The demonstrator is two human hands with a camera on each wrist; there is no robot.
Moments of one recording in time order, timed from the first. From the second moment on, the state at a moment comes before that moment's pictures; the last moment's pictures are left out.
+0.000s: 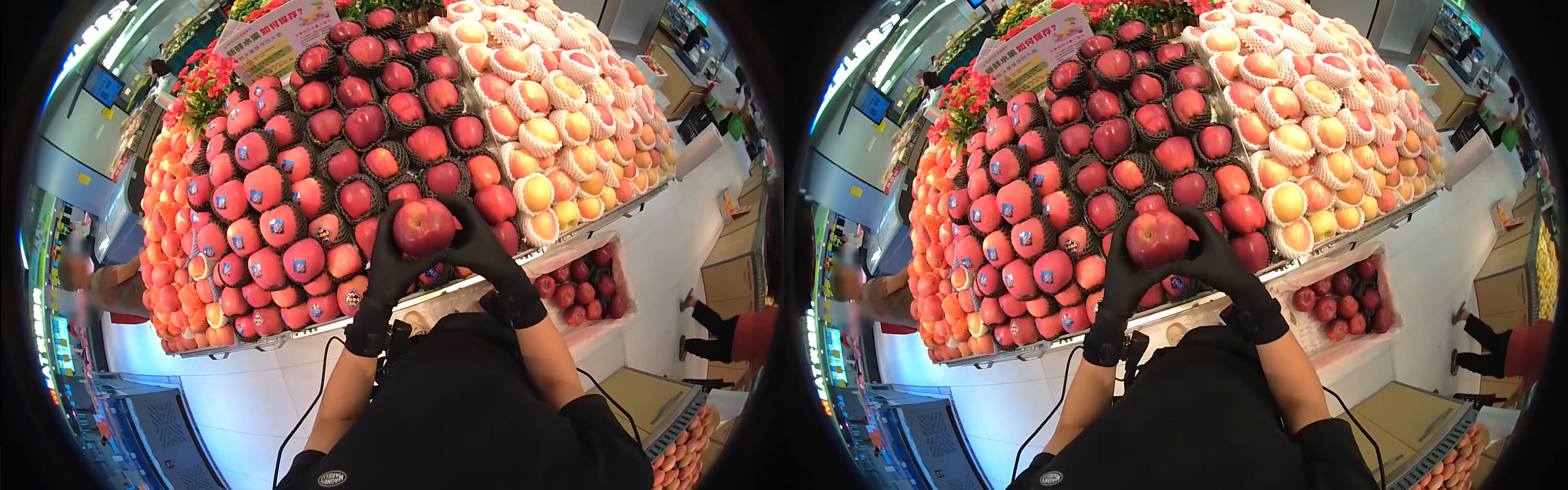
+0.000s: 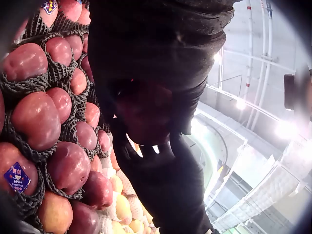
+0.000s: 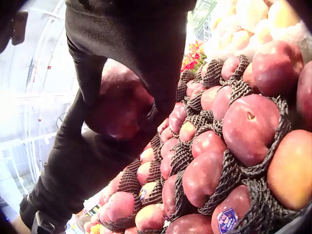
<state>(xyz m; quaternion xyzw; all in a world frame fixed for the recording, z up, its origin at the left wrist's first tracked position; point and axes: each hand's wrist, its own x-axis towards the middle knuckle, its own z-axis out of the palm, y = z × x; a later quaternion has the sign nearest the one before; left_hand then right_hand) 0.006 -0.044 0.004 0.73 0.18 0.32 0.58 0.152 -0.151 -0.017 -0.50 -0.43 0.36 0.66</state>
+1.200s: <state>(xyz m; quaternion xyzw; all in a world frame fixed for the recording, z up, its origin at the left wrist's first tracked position) -0.020 -0.041 -0.021 0.68 0.21 0.26 0.65 0.124 -0.158 -0.017 -0.60 -0.35 0.40 0.59</state>
